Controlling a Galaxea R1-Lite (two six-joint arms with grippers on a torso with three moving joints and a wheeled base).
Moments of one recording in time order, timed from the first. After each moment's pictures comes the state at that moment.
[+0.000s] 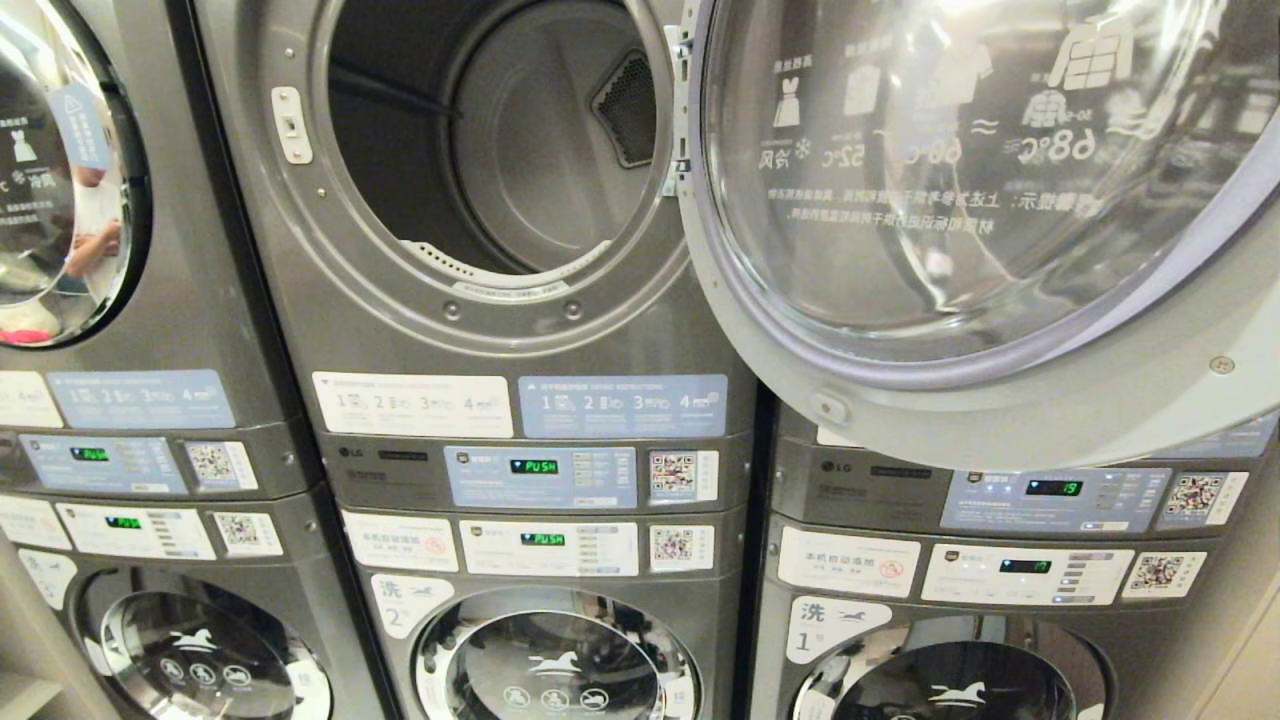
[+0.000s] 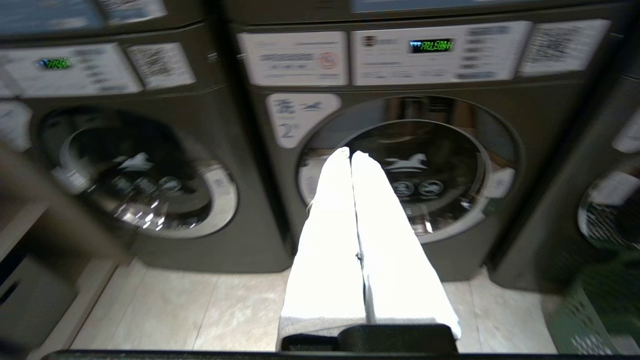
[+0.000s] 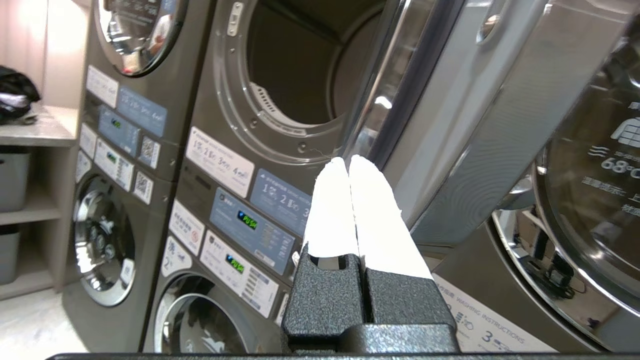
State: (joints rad) left arm 0.16 0.29 0.00 0.00 -0.06 0.15; right arm 0.02 0.73 -0.66 -0.41 0.63 -0.04
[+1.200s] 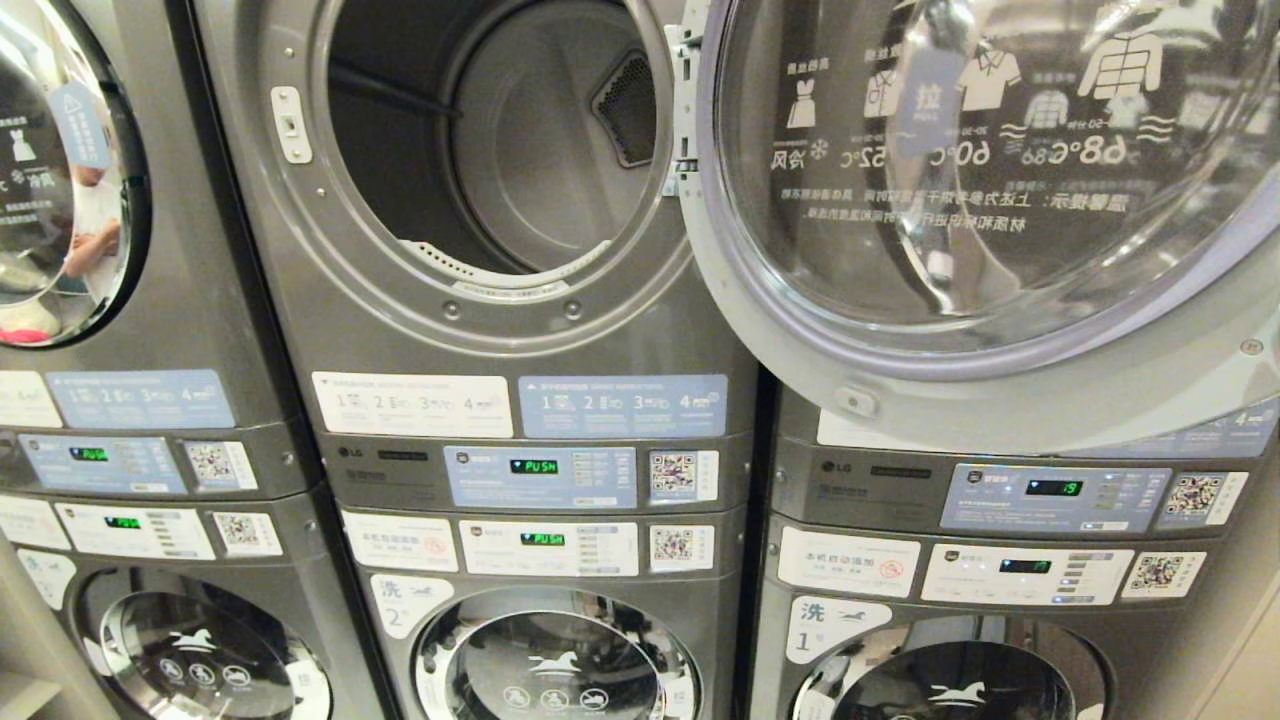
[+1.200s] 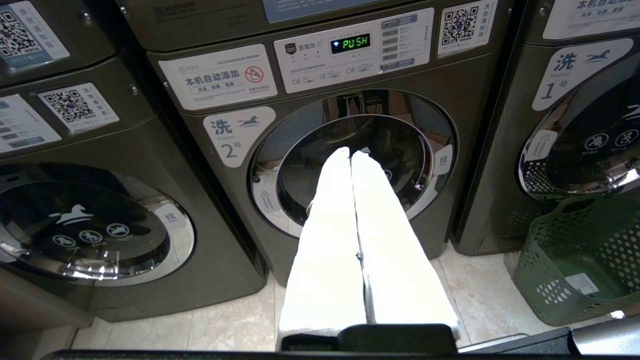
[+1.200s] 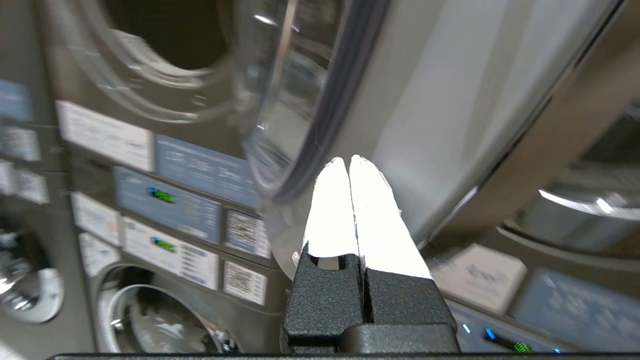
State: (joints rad) left arm -0.13 0.28 0.00 0.00 -0.03 0.15; right arm 0.02 0.92 -0.65 -0.42 0.31 -0.06
